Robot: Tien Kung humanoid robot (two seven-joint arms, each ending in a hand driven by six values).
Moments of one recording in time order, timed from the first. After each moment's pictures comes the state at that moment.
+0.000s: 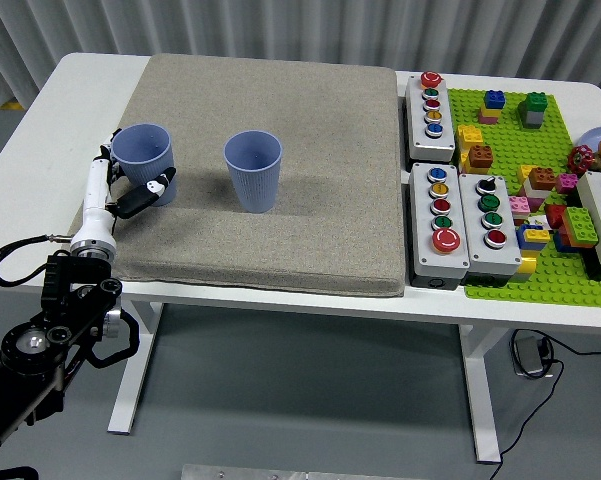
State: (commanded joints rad) left arm -0.42 0.16 -1.08 -0.88 1.14 0.48 -0.27; right arm 0.22 -0.06 1.97 0.19 -1.41 -0.29 -0.28
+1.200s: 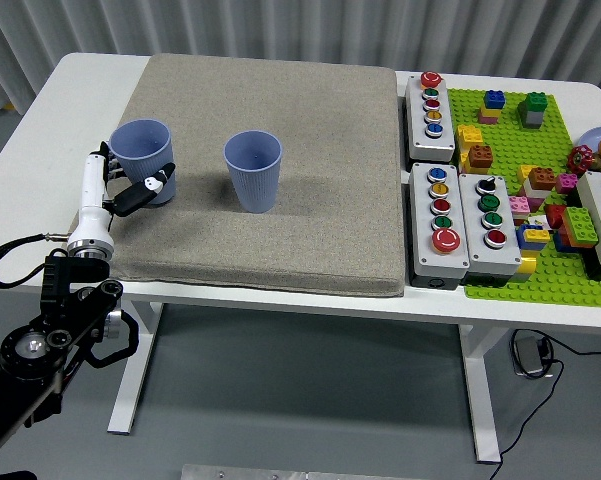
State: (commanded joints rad) left arm -0.40 0.17 -1.11 -0.94 1.24 0.53 -0.27; right arm 0.22 -0.07 1.97 0.19 -1.40 -0.29 -0.28
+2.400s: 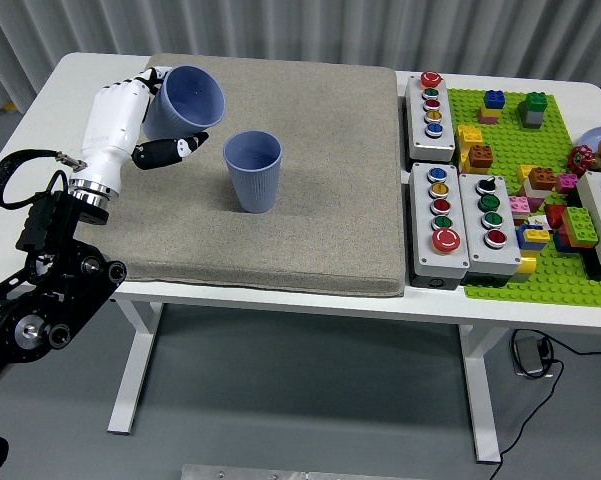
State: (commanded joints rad) left arm -0.49 0.28 -1.06 -1.15 2.02 0.48 -0.01; right arm 0.22 -0.07 1.96 0.19 -1.39 -0.29 -0.28
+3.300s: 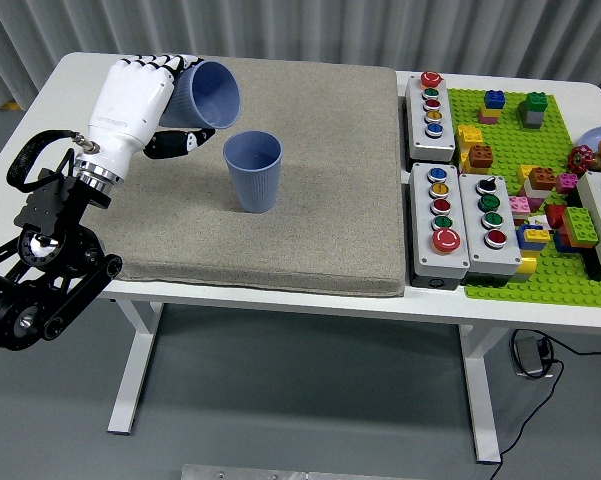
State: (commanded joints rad) left arm -0.57 0.35 -0.96 -1.15 2.25 0.48 0.04; right arm 0.22 -0.07 1.95 0.19 -1.37 -0.30 -0.28
